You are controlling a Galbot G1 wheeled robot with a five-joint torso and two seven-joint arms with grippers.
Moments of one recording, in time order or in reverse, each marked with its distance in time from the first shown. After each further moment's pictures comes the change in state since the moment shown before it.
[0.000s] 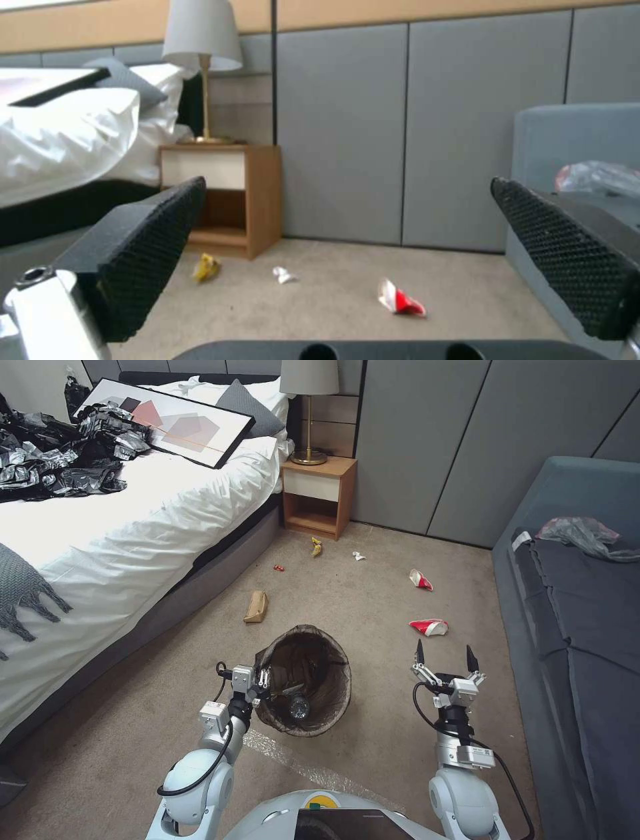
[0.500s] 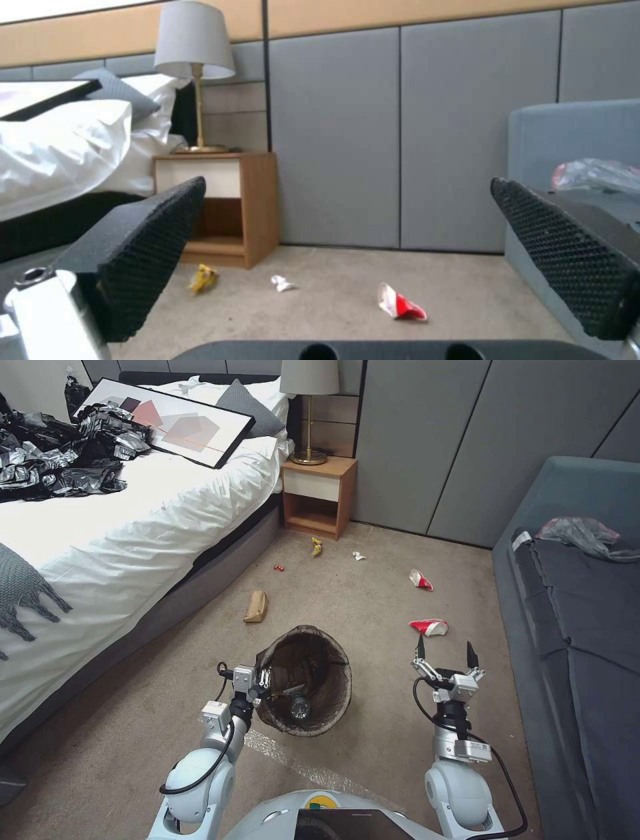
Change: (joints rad) left arm -0.009 -0.006 0.004 0.014 0.004 0.001 -0.002; right arm 0.039 0.015 0.000 -0.044 0.015 0.056 -0.014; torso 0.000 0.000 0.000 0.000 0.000
